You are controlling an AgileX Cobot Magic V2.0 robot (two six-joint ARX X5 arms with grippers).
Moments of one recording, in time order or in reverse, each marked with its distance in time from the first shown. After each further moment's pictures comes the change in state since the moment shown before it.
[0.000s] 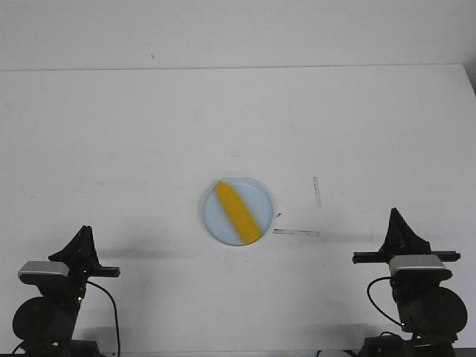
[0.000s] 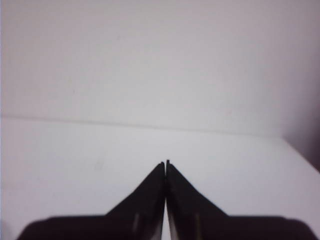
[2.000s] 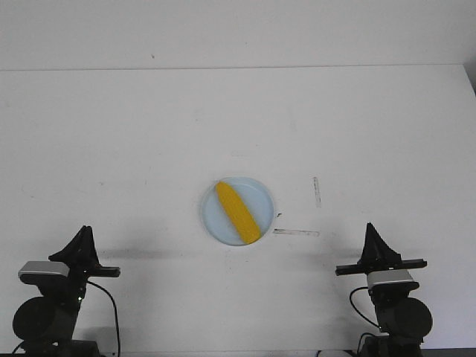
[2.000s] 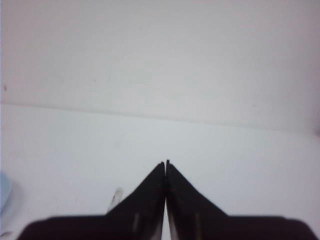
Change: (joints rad) left arm 0.000 0.000 0.000 -0.001 0.000 0.000; right arm -0.045 -0.238 -0.445 0.264 -0.131 0.010
